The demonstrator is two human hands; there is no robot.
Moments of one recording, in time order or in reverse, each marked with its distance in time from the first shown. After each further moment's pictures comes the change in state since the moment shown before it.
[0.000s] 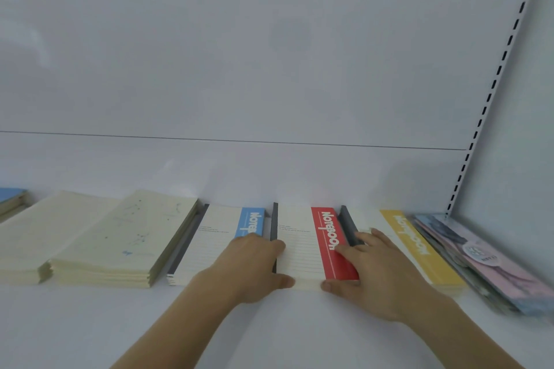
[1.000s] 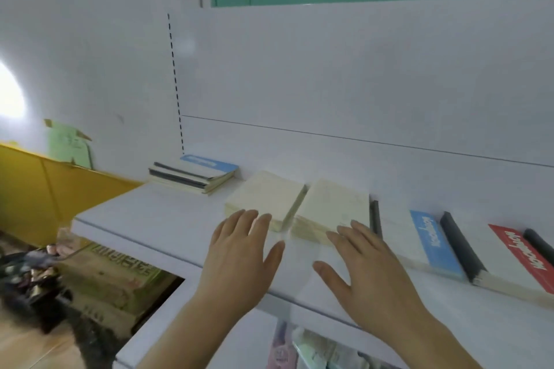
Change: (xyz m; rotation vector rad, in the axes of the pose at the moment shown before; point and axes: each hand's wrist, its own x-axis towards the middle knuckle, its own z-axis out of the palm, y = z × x) left_hand -0.271 -0.216 -0.002 -0.001 0.613 -0.437; right_hand 0.007 -0.341 -0.034 0.186 0.318 -0.201
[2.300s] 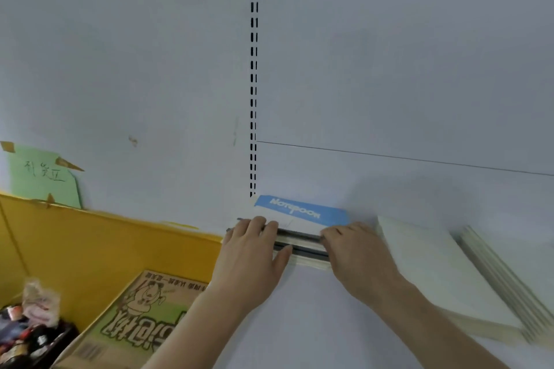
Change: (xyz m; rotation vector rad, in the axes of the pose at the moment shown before) left_hand 0.194 -0.362 0.045 0.002 -0.109 0.147; right_hand 0.317 -0.239 0.156 -0.227 0.031 0.031
